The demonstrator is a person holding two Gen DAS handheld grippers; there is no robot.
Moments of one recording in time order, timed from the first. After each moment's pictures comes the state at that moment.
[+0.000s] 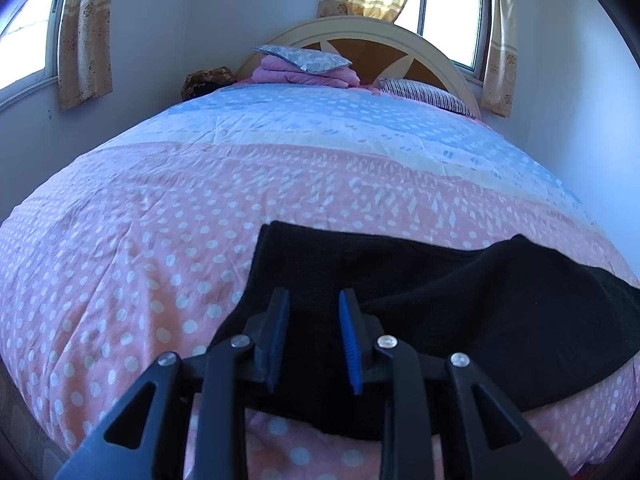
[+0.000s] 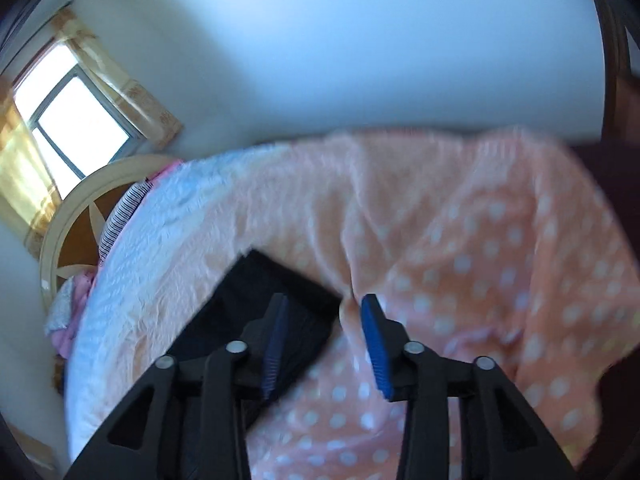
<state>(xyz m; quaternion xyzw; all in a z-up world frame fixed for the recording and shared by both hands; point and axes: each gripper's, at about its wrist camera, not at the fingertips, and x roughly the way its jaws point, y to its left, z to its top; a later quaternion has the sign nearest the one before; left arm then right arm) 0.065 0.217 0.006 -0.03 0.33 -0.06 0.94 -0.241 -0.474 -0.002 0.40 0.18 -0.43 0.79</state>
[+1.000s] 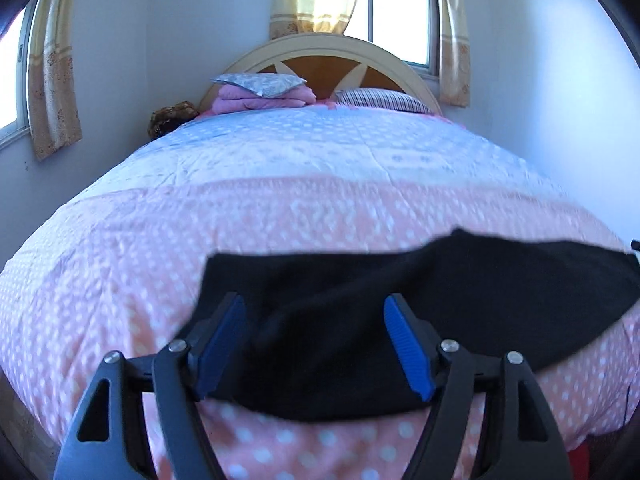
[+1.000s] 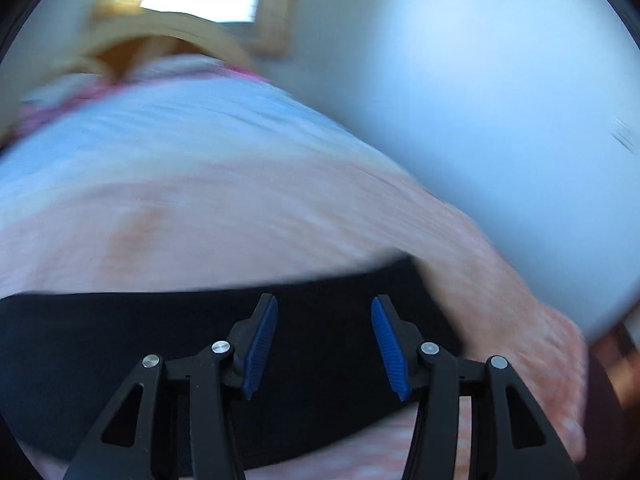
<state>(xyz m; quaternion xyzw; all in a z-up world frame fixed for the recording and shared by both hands) 0.042 0.188 0.031 0.02 0.30 -0.11 0.95 -0.071 -0.350 0.020 0.06 0.34 -0.34 0.87</state>
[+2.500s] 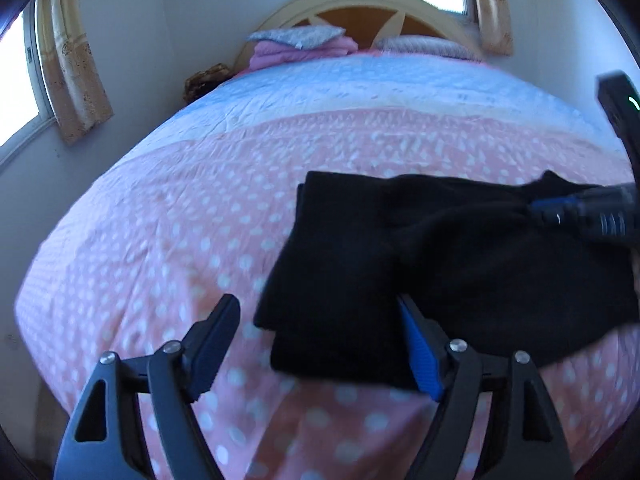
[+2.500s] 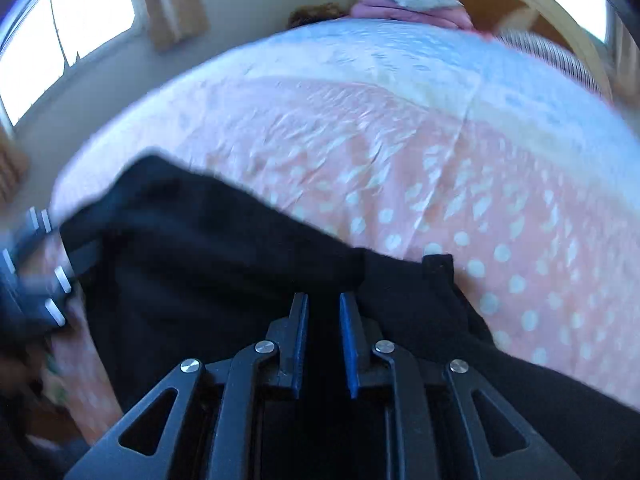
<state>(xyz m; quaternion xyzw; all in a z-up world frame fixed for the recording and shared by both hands) 0.065 0.223 -0.021 0.06 0.36 -0.04 0.93 0.186 -0.015 -0.048 0.04 0.45 0.16 0.88</state>
